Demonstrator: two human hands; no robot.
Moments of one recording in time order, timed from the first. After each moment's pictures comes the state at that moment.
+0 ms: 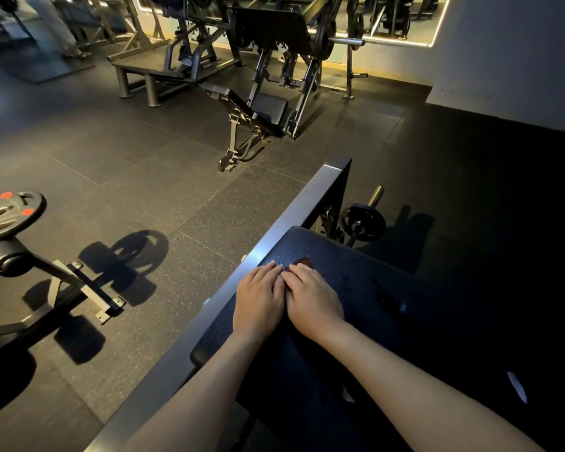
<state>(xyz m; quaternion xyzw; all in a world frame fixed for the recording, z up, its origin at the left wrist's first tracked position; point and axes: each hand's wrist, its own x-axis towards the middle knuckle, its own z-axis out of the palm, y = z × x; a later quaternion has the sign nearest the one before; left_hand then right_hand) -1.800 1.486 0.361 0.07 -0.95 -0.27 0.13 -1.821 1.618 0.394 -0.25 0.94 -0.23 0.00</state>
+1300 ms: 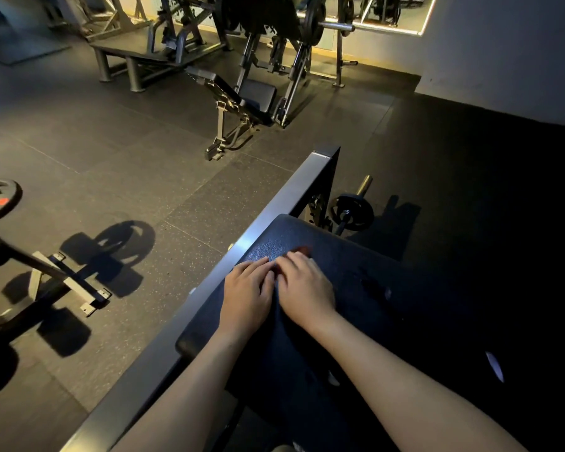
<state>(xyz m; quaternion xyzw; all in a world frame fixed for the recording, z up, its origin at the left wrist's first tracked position) -1.788 1.490 0.356 0.06 -0.94 -0.29 0.17 -1.816 1.623 0.389 -0.20 0.95 -0.25 -0.05</state>
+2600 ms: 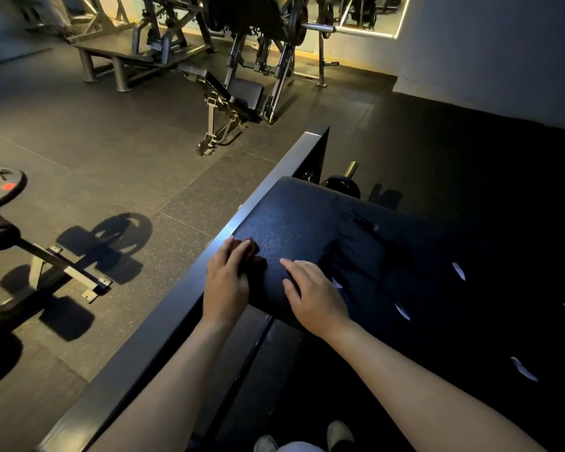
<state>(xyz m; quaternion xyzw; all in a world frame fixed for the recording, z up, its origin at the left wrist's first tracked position) -1.648 1.453 0.354 0.06 -0.90 -0.37 0.21 -1.654 1.649 0.374 -0.24 0.92 -0.32 -0.06</state>
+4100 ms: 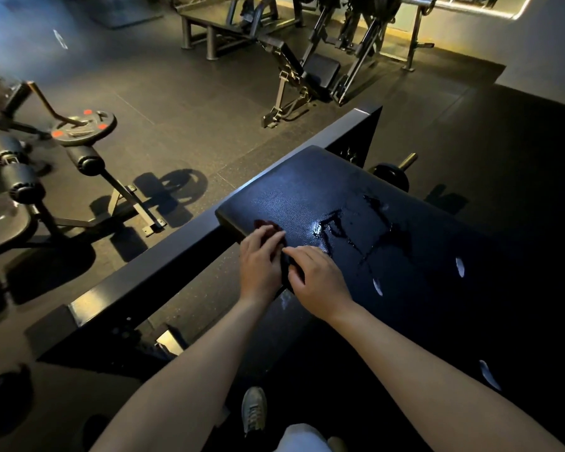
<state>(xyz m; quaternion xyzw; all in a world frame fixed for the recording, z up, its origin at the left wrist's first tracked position) -1.597 1.582 0.346 0.19 -0.89 -0.34 0.25 -1.630 1.722 0.369 -0.38 0.87 -0.33 -0.07</state>
